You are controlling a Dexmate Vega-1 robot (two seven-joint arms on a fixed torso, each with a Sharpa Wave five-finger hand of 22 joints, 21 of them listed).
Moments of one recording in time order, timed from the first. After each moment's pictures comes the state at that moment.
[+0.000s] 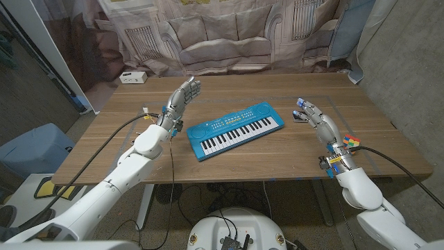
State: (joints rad) left arm 0.96 0.61 0.37 -1.59 -0.45 -0.34 0.08; left_hand 0.11 -0.04 0.40 -0.12 0.19 0.29 0.09 0.20 0.17 0.30 0.05 0.24 0.19 0.25 0.05 0.19 0.17 0.25 0.05 0.21 0.17; right arm -1.43 -0.63 -0.13 -1.73 0.19 0.72 -0.15; right_hand 0.23 0.03 0.25 -0.14 0.18 0.20 0.04 0.19 0.18 0.21 0.09 0.21 0.19 0.11 0.04 0.23 0.21 0.37 -0.03 0.21 0.17
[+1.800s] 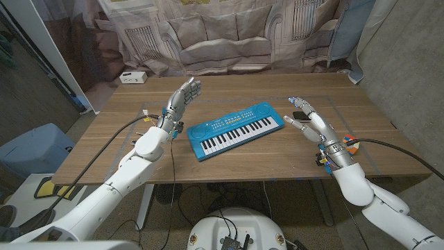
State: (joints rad) left arm 0.98 0.60 0.37 -1.59 -0.43 -0.38 0.10; left_hand 0.11 -0.04 0.39 -0.13 0.19 0.32 0.08 0.19 0.17 0.33 0.06 0.22 0.19 0.28 0.04 0.19 0.17 0.29 0.04 0.21 0.17; right arm -1.41 -0.68 -0.10 -1.79 -0.41 0.54 -0.48; right_hand 0.24 0.03 0.23 -0.14 0.19 0.28 -0.01 0.21 0.18 0.20 0.05 0.20 0.19 0.01 -0.01 0.19 0.21 0.19 -0.04 0.17 0.17
